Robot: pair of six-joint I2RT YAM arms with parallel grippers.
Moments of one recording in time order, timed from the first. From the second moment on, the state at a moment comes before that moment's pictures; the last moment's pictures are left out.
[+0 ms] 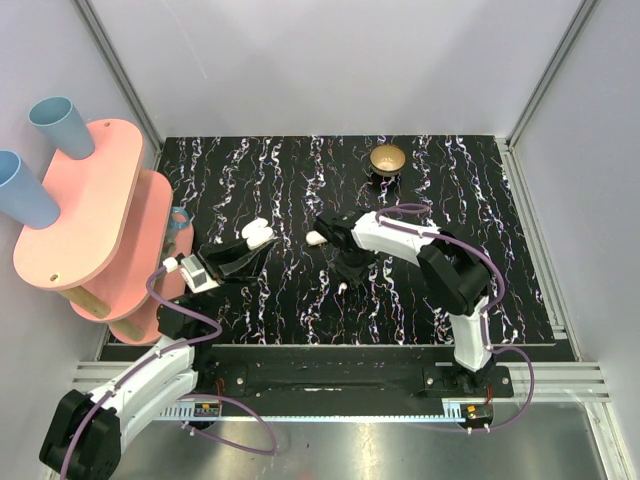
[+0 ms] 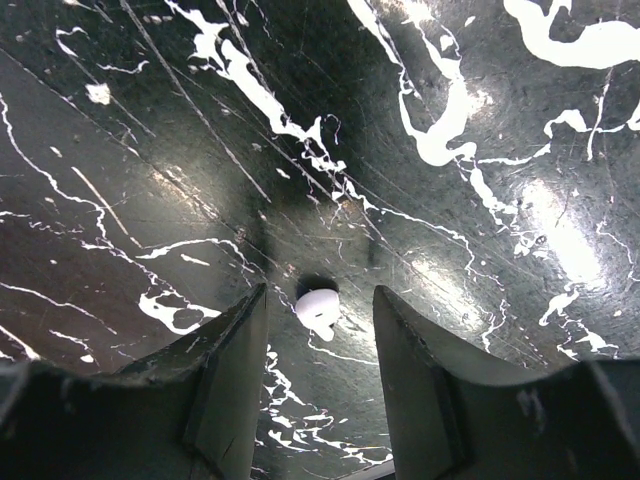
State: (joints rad) left arm -0.47 0.70 0.12 1.29 0.34 -0.28; right arm 0.80 2.00 1.45 -0.98 0.19 1.53
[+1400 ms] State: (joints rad) left arm -0.46 0.71 0.12 1.29 0.34 -0.28; right arm 0.80 2.04 1.46 -0.95 0.14 1.45
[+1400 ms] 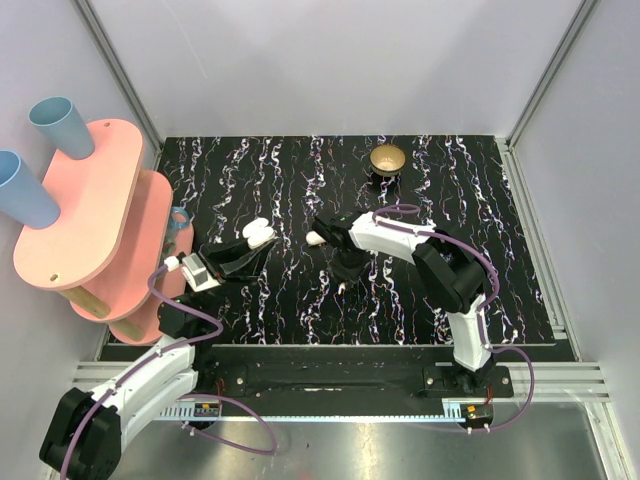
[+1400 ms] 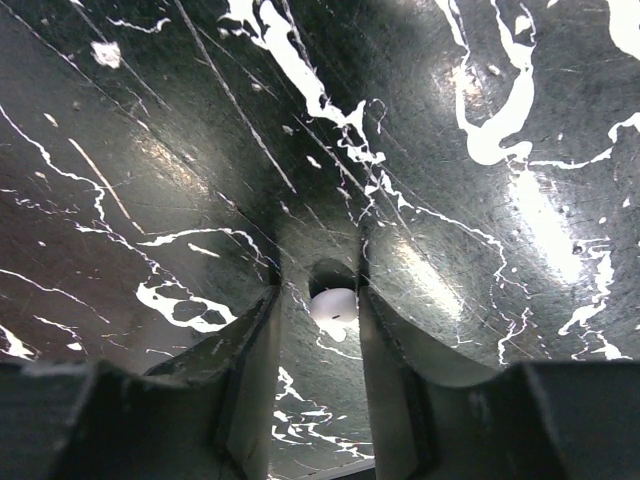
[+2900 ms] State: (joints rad) left arm -0.46 0.74 0.12 1.28 0.34 -0.29; right arm 0.80 2.03 1.44 -0.88 0.11 1.26
